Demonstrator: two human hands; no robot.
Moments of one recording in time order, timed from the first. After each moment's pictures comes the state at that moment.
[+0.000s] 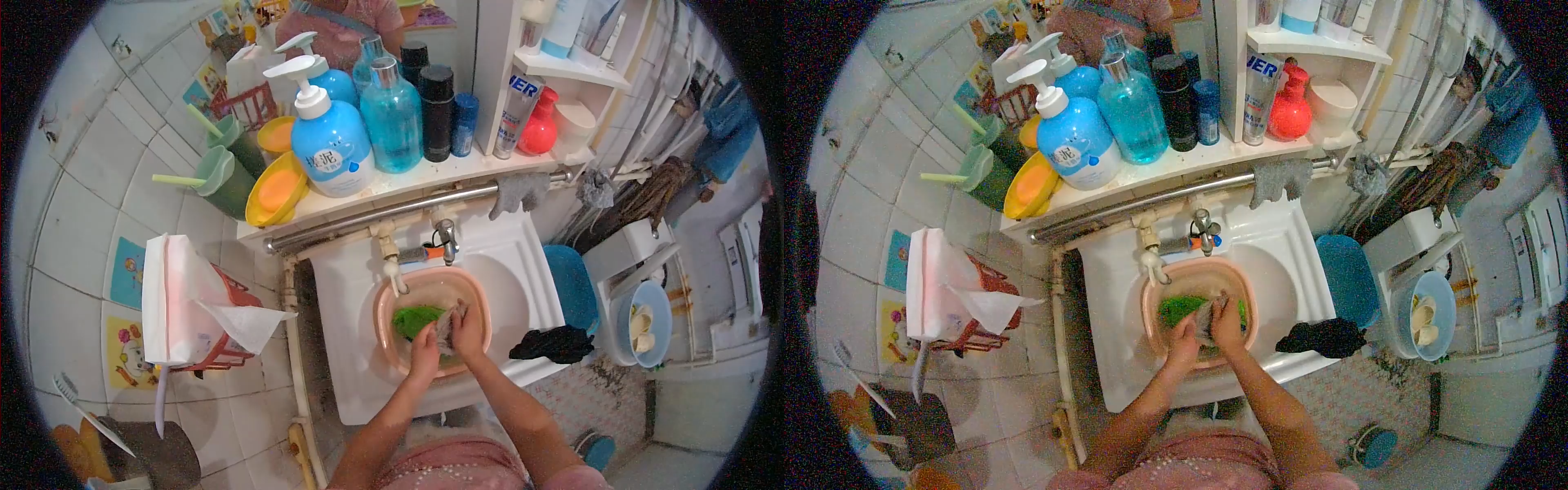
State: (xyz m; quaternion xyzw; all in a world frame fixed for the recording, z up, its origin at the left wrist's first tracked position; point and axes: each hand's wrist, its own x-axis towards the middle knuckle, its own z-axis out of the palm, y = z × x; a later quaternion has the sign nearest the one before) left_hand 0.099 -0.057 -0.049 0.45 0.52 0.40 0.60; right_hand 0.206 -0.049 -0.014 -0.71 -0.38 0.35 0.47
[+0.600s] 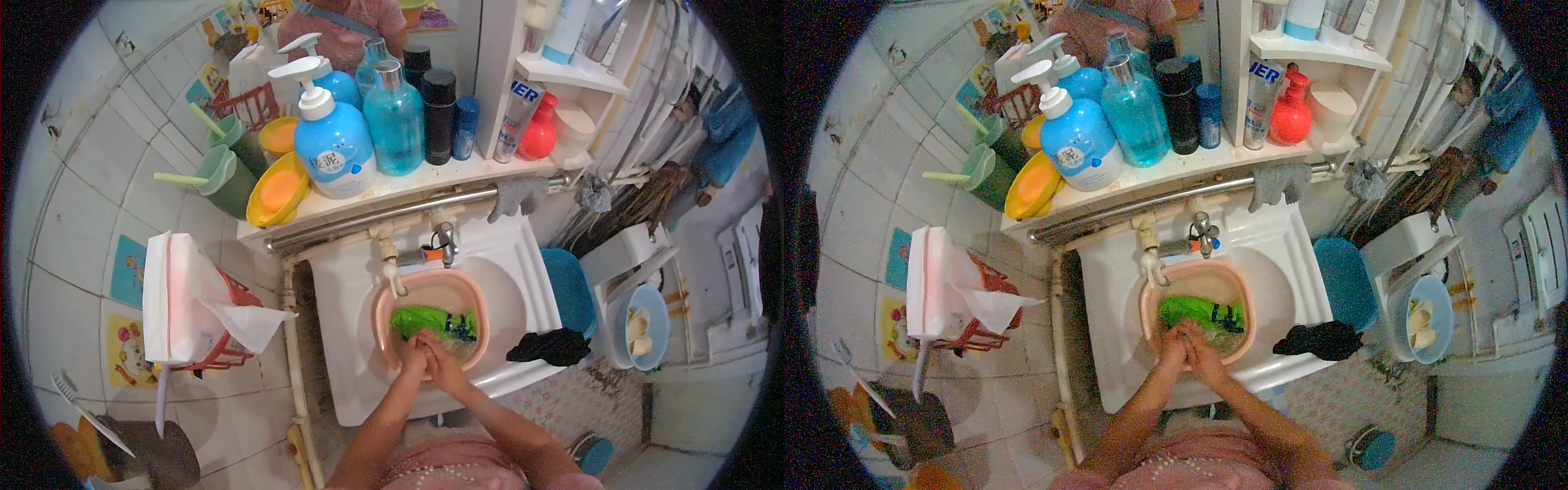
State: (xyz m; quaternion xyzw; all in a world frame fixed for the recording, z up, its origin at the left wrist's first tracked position) left_hand 0.079 -0.052 -0.081 0.36 0.58 0.36 0.64; right_hand 0.180 -0.099 -0.021 -0.61 -0.58 0.36 0.41
